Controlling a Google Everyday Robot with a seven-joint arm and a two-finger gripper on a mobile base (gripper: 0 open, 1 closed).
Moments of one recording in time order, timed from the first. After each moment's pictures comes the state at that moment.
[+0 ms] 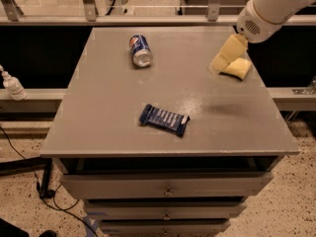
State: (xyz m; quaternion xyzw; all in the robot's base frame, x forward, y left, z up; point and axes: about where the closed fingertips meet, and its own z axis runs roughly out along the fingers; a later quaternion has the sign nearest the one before) arm 0.623 -0.211 0.936 -0.40 0.88 -0.03 0.25
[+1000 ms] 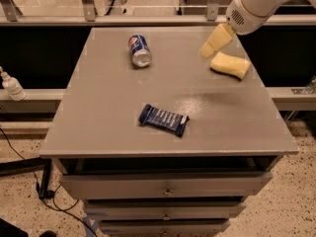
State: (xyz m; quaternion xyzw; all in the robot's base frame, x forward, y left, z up) arm 0.663 -0.195 0.938 -0.32 0.91 -0.01 0.27
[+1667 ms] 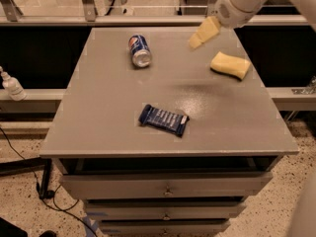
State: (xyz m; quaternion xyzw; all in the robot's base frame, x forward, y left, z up) arm 0.694 -0.175 0.938 -0.28 0.92 0.01 0.28
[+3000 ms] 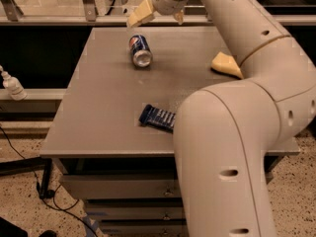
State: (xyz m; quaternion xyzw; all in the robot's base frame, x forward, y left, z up) arm 0.803 -0.010 0.927 -0.20 0.93 0.13 0.28
